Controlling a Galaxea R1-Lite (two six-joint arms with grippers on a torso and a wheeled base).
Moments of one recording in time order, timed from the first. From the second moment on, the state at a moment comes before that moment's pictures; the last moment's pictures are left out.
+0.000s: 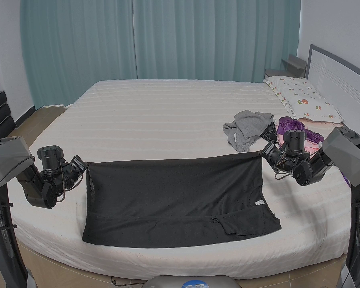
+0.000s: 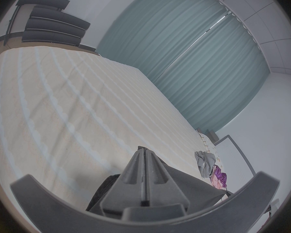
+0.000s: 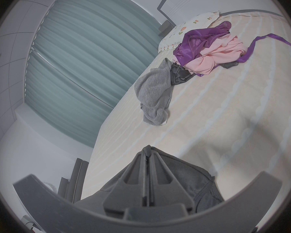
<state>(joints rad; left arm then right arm) 0.10 2.27 -0.83 -1.07 -0.16 -0.75 0.11 2.41 -1.25 -0.77 0.11 0.87</state>
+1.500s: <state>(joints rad) 0.12 2.22 -0.51 -1.07 -0.19 -0.64 0.13 2.31 -0.85 -0.75 0.16 0.64</state>
